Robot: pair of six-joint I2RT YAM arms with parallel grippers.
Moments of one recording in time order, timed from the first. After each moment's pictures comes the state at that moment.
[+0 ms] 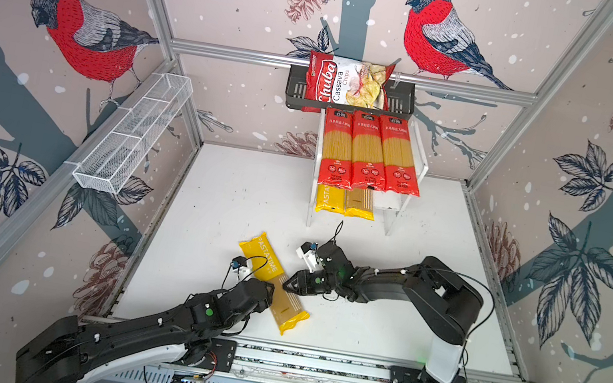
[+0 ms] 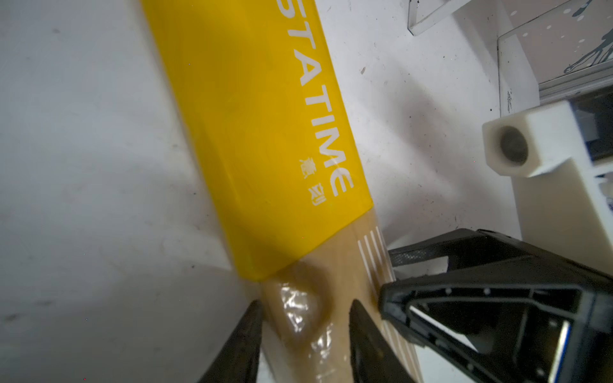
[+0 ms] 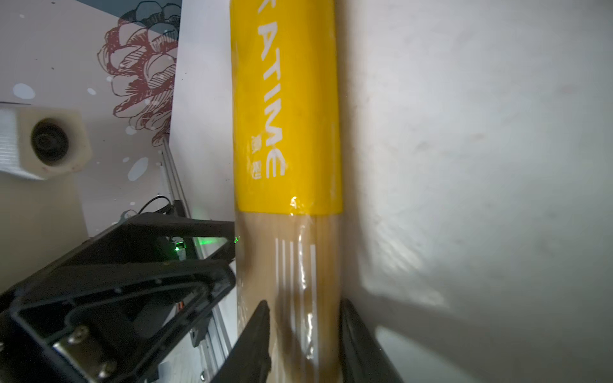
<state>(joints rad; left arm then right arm) -0.94 0.73 0.13 -0.20 -0.32 -1.23 1.00 1.93 0.85 0.36 -0.57 0.75</state>
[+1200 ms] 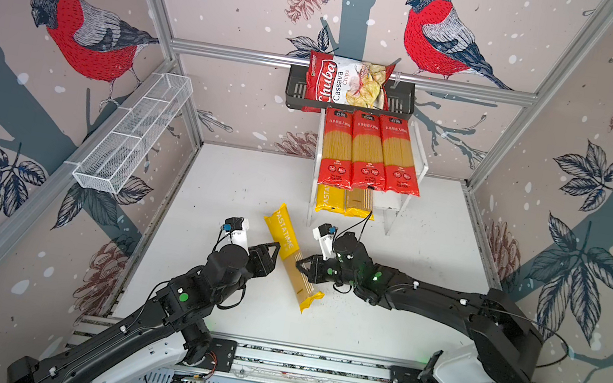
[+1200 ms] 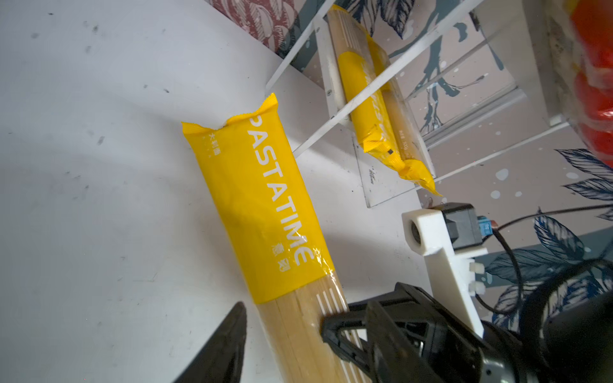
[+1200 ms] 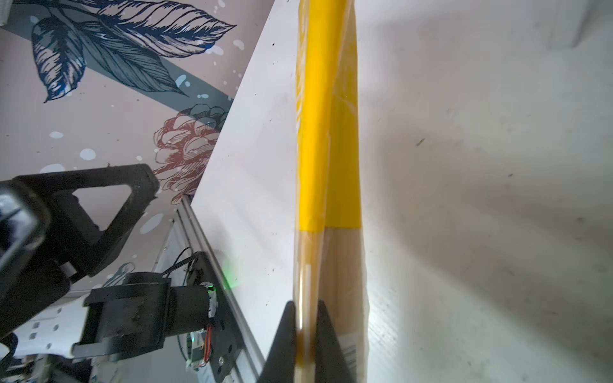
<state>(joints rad) -0.74 0.56 0.48 -0.31 -0.22 -0.87 1.01 1.53 0.84 0.12 -0.25 0.67</state>
